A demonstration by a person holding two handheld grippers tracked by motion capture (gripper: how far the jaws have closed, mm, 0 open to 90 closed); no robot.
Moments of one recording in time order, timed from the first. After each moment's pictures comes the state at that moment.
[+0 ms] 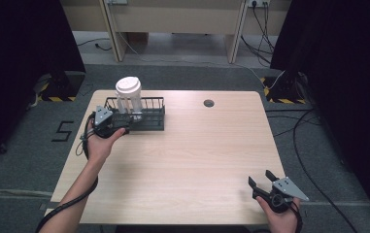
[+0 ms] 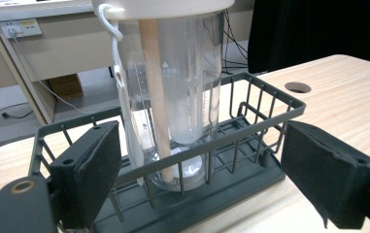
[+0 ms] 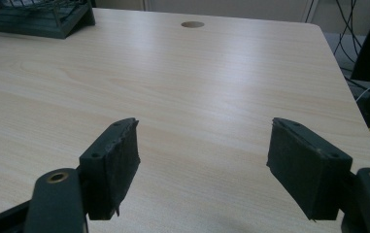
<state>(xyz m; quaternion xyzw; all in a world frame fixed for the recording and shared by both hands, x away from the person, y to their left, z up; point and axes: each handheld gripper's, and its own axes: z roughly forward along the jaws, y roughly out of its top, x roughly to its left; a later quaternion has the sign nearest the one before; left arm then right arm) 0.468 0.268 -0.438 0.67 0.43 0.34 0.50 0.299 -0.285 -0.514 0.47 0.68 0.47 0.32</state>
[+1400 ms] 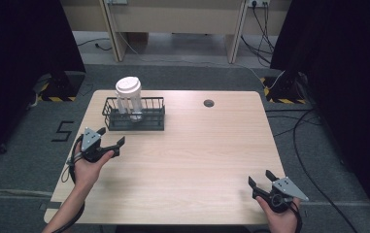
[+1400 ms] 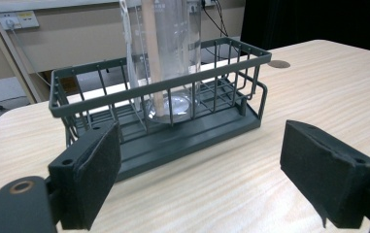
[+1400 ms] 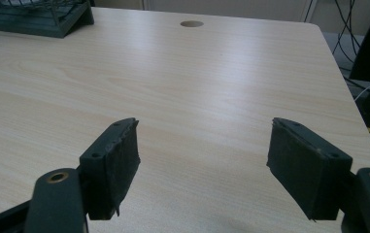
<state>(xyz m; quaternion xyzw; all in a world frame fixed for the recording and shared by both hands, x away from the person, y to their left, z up) 0.401 0.292 -0.465 0.67 0.43 0.34 0.50 0.299 -0.285 -0.514 0.47 0.68 0.46 0.32</state>
